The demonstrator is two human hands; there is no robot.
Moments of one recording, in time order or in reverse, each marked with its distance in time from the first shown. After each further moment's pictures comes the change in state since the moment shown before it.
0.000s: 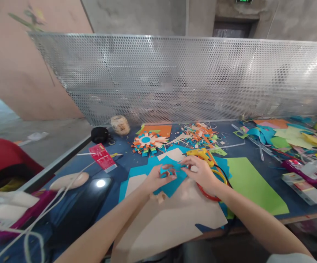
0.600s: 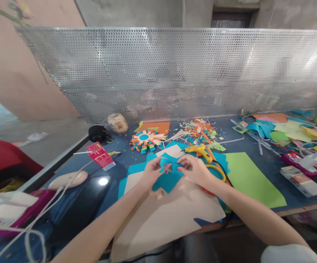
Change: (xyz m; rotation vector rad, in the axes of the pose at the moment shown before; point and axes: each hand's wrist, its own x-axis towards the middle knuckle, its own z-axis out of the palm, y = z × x) left_hand 0.004 0.001 0.000 -0.151 0.182 -0.020; right_hand -0.001 0.013 0.013 0.033 -0.048 0.155
